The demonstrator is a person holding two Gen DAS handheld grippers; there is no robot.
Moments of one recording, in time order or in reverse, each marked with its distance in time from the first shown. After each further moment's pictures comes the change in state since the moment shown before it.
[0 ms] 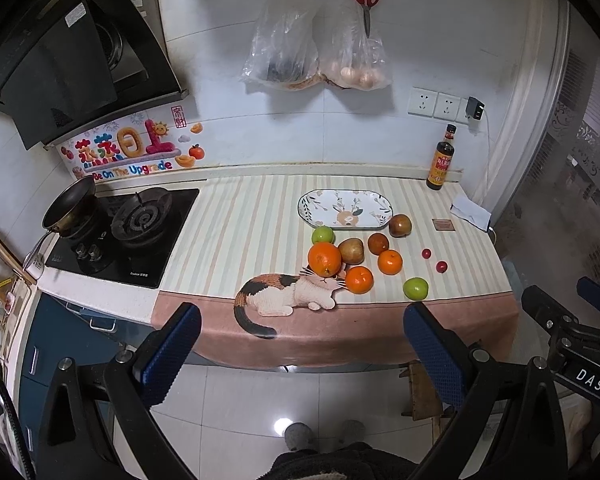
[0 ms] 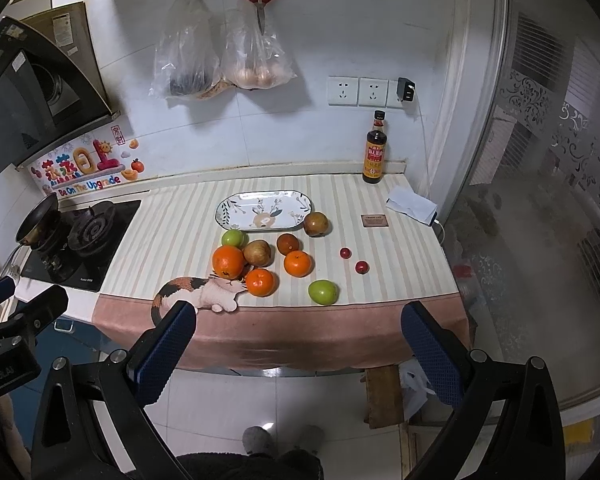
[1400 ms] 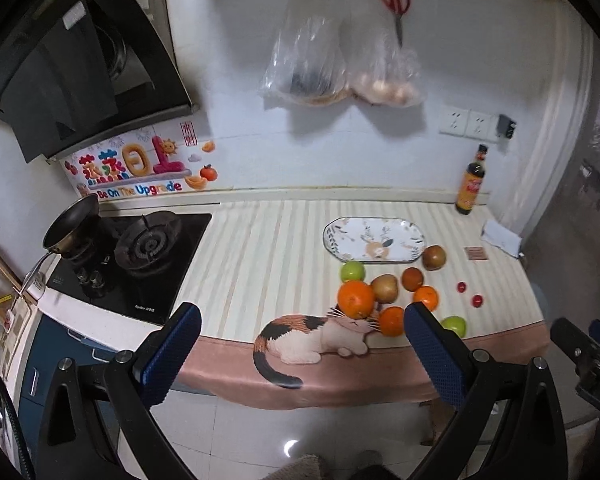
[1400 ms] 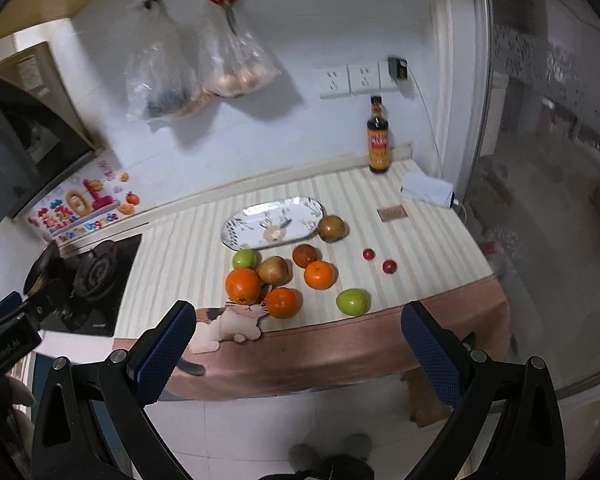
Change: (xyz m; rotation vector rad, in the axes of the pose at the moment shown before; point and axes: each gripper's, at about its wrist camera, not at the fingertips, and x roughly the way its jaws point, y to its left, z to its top) left arm 0.087 0.033 0.040 -0.003 -0.062 0.054; right arm 0.071 0.011 0.012 0.180 -0.005 0.042
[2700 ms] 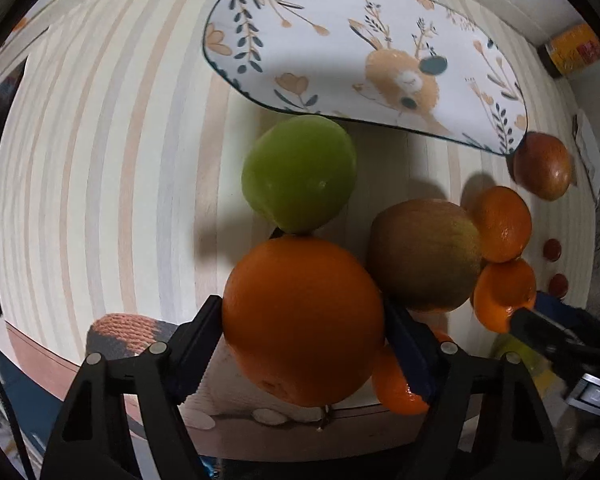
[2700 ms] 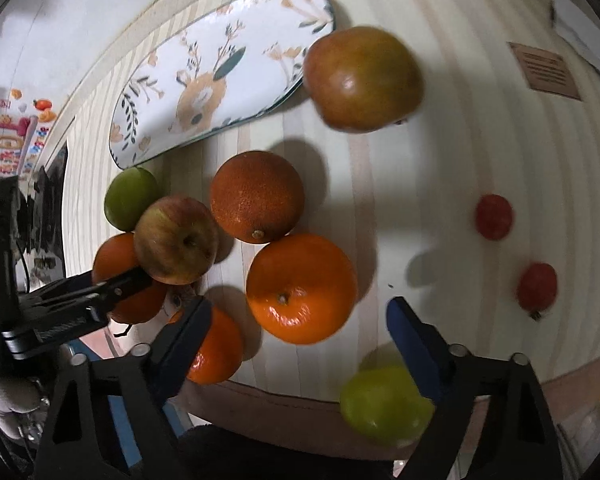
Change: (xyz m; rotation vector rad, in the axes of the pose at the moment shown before) left arm 0.392 -0.098 -0.026 -0.027 0.810 -0.170; right arm 0.474 -0.050 0.030 0.009 0.767 0.174
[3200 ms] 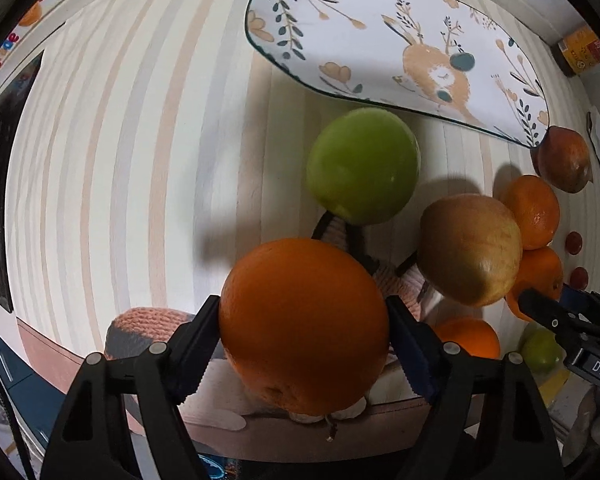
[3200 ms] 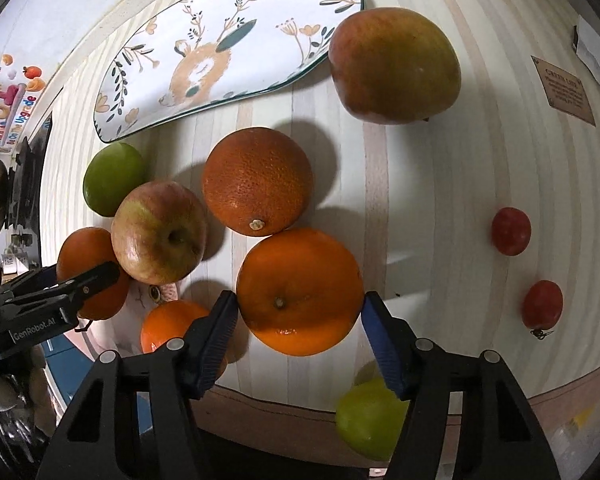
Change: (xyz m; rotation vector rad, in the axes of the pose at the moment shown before) left arm -0.011 0.028 -0.031 0.006 -0.013 0.064; right arm 0.024 0.021 0.001 -0.065 0.023 -0.088
